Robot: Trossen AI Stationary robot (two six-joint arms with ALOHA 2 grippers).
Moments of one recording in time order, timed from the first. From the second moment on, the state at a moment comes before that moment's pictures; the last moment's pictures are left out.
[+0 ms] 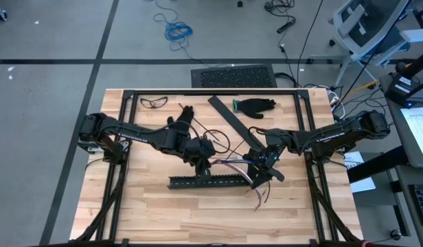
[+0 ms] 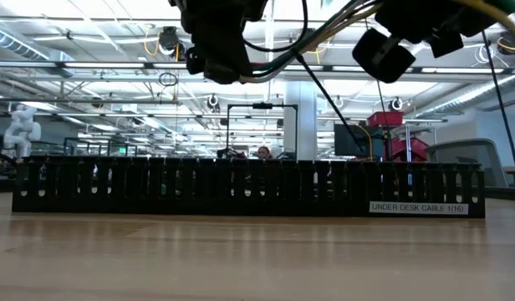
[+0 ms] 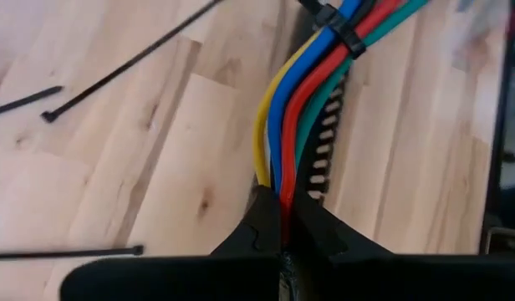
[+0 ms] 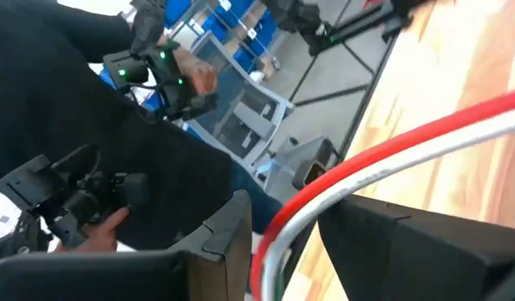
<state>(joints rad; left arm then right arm) -0.13 1.65 1.36 -0.68 0.03 -0.50 0.08 1.24 0.59 0.40 -0.82 0.59</state>
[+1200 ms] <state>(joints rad) -0.05 1.65 1.57 -0.60 -0.12 -0.38 0.09 1.29 0.59 0.63 -0.61 0.56</state>
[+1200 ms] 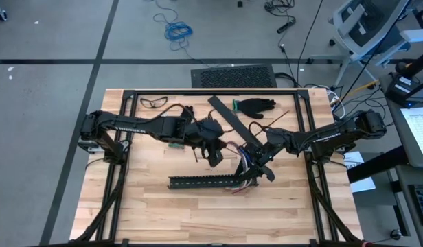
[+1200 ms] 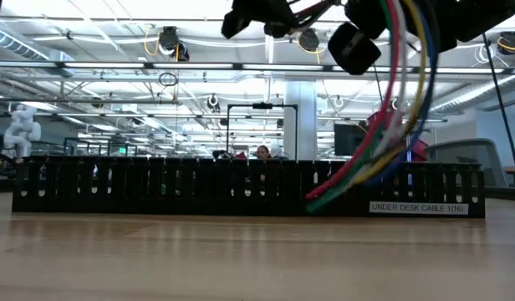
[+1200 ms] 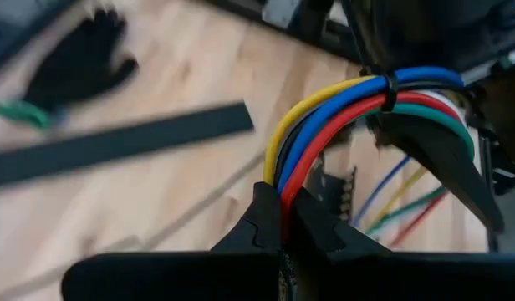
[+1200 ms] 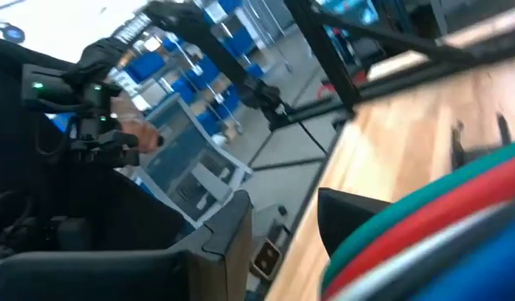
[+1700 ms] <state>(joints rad) 0.01 1.65 1.83 -0.69 -0.34 0.03 -0.02 1.29 0.59 1.06 -0.60 0.61</state>
